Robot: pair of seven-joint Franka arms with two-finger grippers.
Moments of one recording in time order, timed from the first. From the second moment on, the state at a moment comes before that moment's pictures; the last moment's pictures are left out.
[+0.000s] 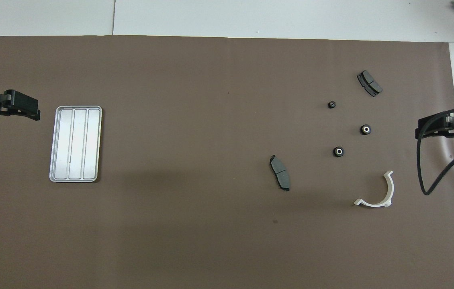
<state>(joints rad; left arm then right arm) -0.07 0.09 0.03 -1.48 0.00 1.56 -0.04 0.05 -0.03 -0.07 -1.62 -0.02 1.57 0.12</state>
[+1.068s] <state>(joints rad) -0.06 0.09 0.02 -1.49 0.00 1.56 -0.04 0.05 -0.03 -0.07 -1.63 -0.02 1.59 0.12</state>
